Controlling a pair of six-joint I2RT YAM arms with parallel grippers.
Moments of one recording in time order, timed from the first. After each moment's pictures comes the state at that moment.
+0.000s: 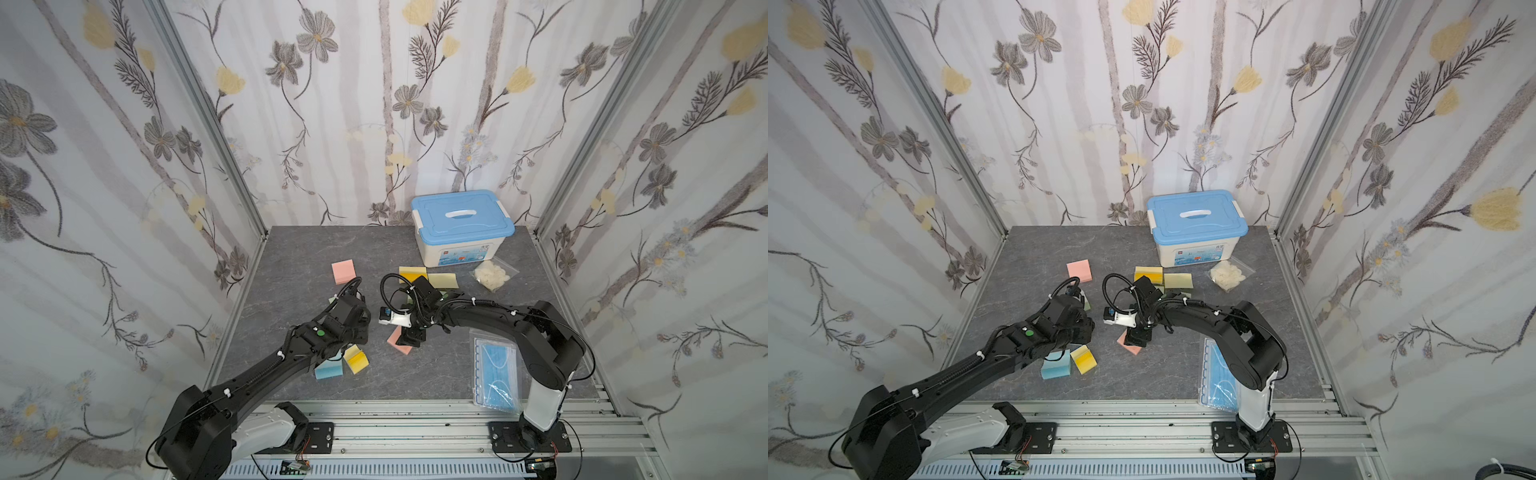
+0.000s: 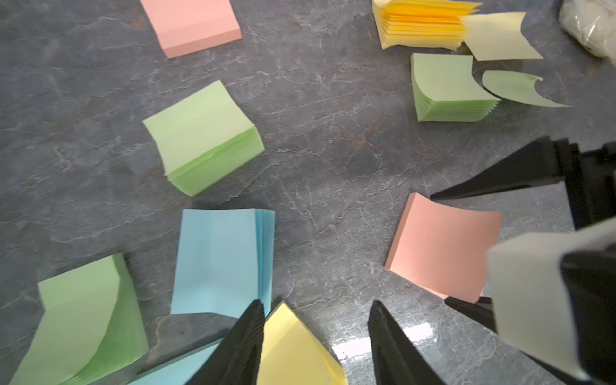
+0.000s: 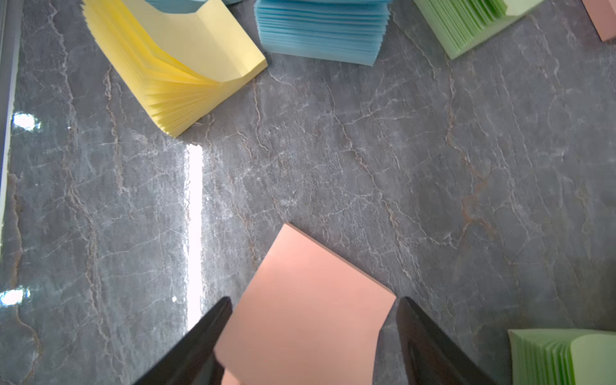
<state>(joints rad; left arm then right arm) -0.66 1.13 0.71 -0.48 -0.19 -0.50 0.75 1.85 1.20 -0.43 -0.32 -0.72</state>
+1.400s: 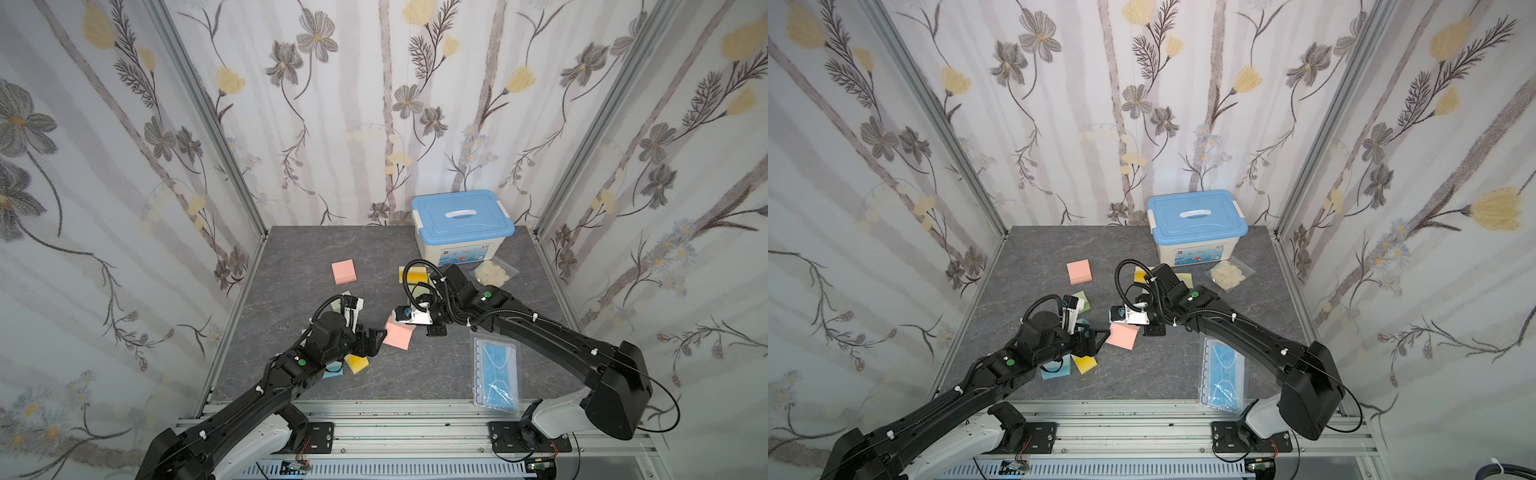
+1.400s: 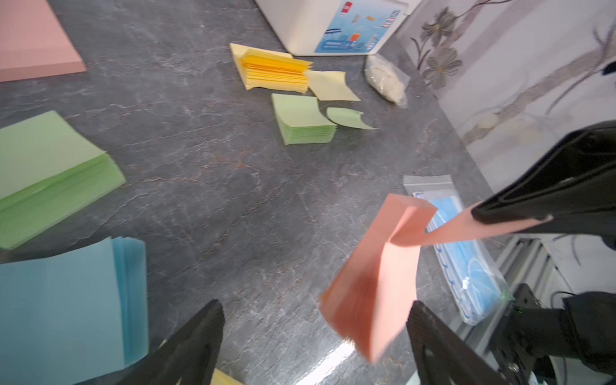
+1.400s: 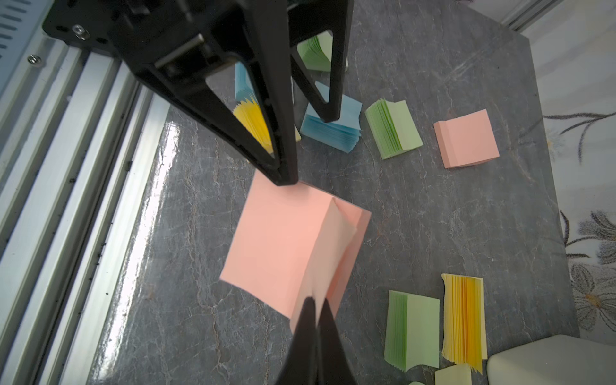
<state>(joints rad) -0.64 0.87 0.45 -0.09 0.20 -0.48 0.75 1.43 1.19 -0.63 -0.38 -0.88</state>
